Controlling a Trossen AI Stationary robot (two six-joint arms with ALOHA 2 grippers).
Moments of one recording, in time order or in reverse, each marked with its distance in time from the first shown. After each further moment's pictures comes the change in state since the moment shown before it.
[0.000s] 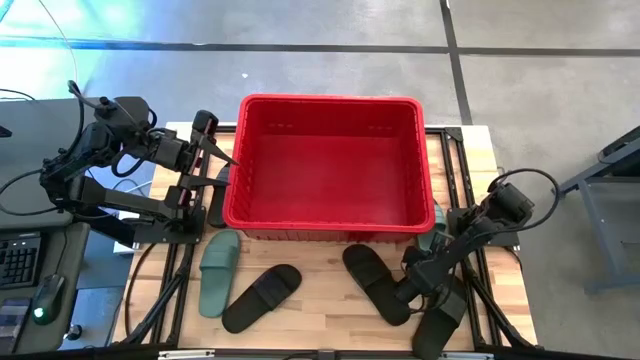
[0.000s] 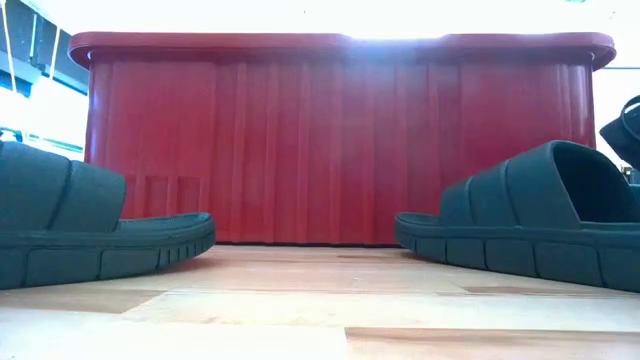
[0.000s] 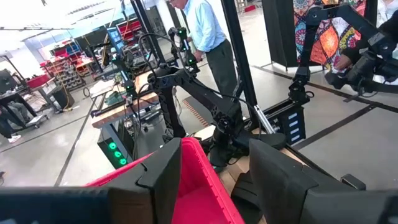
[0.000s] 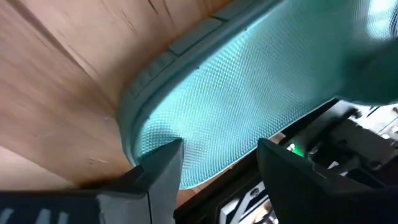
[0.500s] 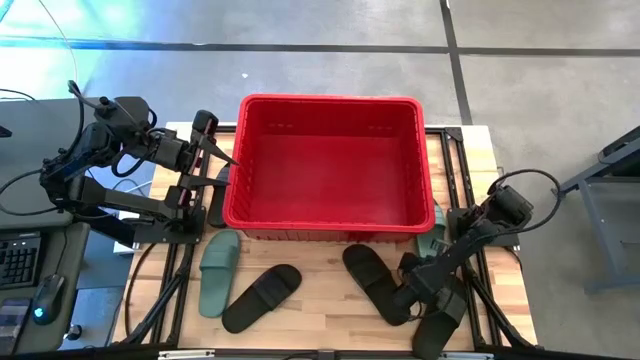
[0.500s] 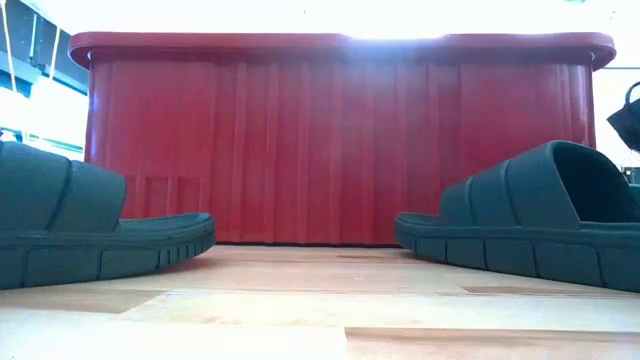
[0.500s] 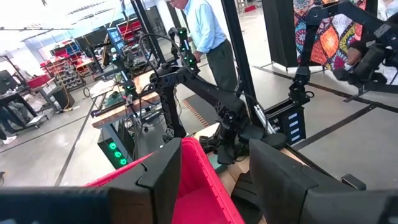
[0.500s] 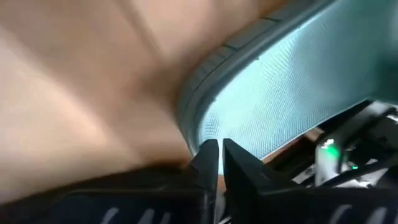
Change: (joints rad) left arm 0.000 0.000 0.000 0.000 0.000 0.000; right arm 0.032 0.009 0.116 -0.002 -0.044 0.034
